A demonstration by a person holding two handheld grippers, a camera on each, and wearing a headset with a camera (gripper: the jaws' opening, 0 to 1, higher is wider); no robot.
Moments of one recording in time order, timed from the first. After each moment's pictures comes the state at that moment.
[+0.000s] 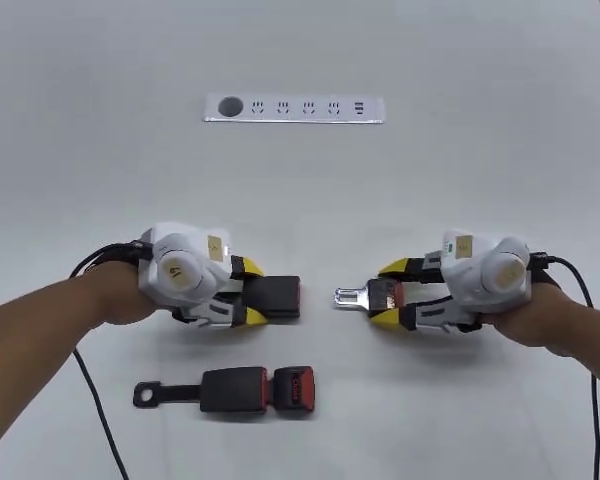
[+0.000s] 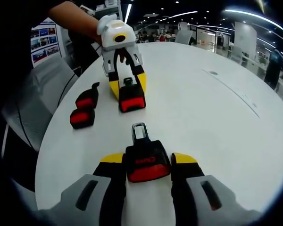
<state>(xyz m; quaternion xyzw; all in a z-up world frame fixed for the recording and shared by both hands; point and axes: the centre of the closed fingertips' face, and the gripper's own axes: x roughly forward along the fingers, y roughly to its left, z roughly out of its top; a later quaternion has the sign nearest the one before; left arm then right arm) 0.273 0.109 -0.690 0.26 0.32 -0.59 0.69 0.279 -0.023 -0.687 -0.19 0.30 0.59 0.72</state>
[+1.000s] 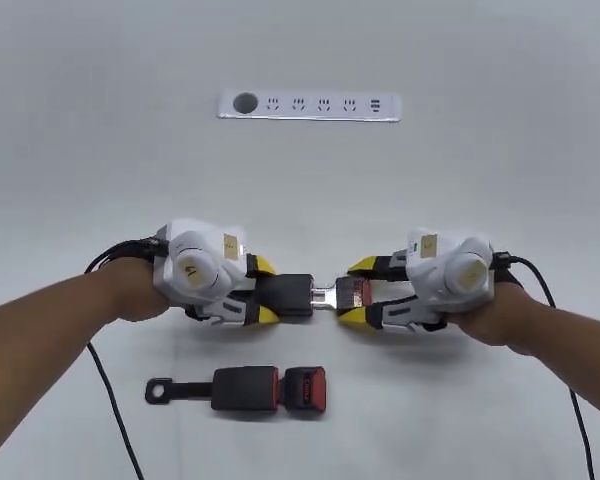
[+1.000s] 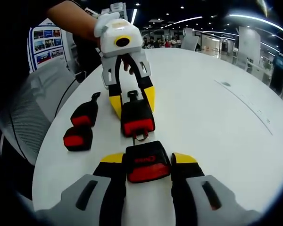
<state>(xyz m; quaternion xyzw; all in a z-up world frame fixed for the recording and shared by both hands) 0.275 0.105 -0.689 0.26 0.32 -0.59 0.69 0.282 0.037 -0.687 -0.18 0.28 0.61 0.72</state>
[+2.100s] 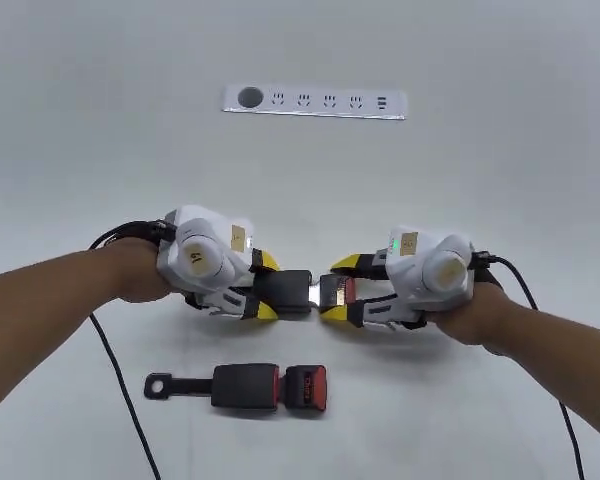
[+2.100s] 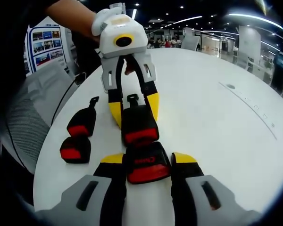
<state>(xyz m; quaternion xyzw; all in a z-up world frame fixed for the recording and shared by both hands) 0.277 0.105 -0.692 0.28 0.32 -0.62 0.66 0.284 0.057 -0.690 -0.17 0.28 0.62 0.72</state>
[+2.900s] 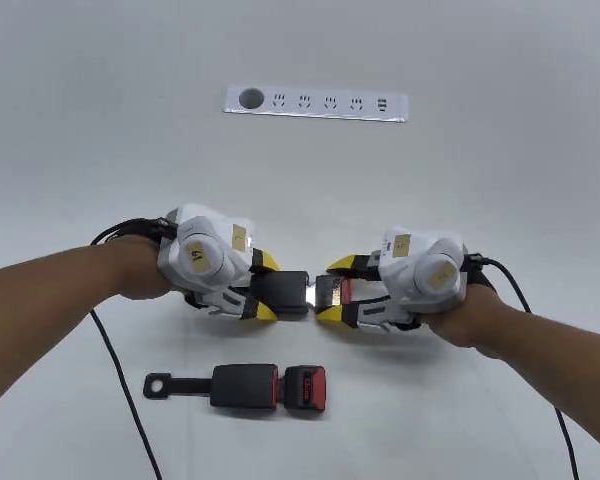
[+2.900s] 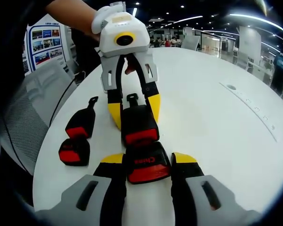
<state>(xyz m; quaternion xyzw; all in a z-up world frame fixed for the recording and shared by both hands) 0.276 0.105 -0.692 0.28 0.32 -0.62 0.65 0.284 0.062 -0.692 -0.18 0.28 0.61 0.72</state>
